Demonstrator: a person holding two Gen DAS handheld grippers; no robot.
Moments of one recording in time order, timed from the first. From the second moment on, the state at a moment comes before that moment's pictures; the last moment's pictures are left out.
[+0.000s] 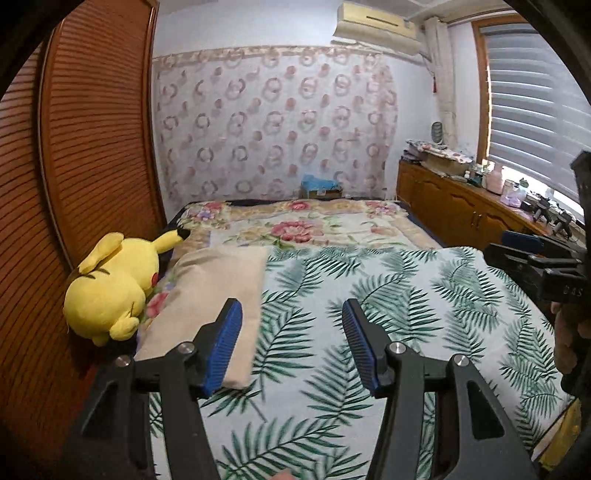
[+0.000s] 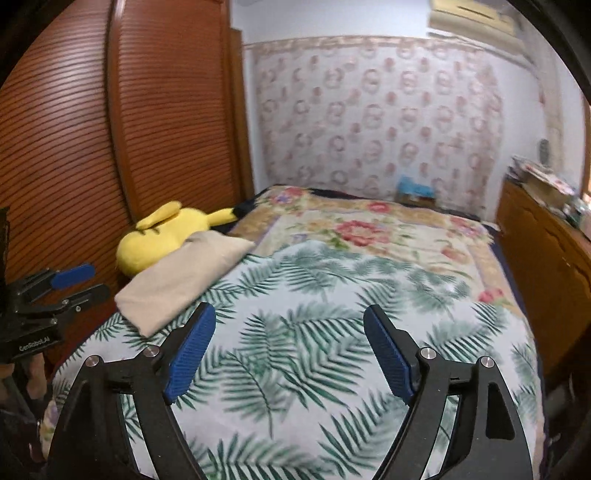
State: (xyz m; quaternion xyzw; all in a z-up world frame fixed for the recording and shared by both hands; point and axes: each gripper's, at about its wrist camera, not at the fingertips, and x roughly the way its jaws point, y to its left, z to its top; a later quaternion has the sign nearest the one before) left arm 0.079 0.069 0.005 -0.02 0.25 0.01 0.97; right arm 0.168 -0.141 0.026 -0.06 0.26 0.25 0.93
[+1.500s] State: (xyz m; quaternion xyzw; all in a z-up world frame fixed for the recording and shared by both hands) left arm 0.054 0.027 0.054 -0.01 0.21 0.00 0.98; right arm 0.089 -0.225 0.066 -0.01 0.18 0.16 0.97
